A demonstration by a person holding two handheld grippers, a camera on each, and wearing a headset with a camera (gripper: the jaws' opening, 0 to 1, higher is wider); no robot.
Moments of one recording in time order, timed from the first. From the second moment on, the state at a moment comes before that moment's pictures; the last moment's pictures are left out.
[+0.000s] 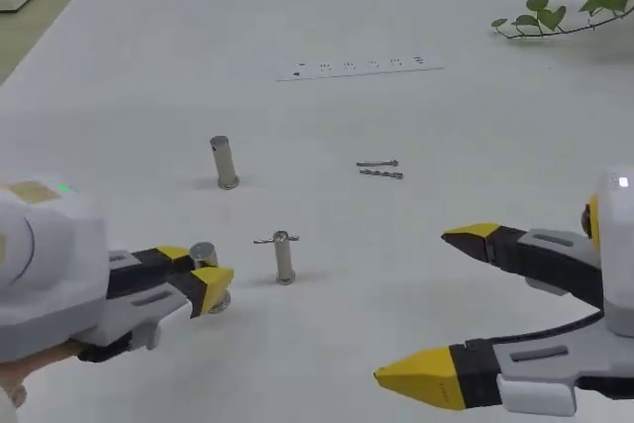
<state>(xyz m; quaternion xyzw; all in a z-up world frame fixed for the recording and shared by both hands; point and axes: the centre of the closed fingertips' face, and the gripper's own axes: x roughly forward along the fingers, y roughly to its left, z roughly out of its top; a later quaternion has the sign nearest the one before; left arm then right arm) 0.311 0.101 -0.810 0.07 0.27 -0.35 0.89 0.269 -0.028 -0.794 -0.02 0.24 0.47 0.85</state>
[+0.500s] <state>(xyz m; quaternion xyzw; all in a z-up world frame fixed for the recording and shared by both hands) 0.295 0.052 -0.819 0.06 0.28 -0.35 0.89 0.269 -0.030 -0.794 -0.02 0.24 0.47 0.85</state>
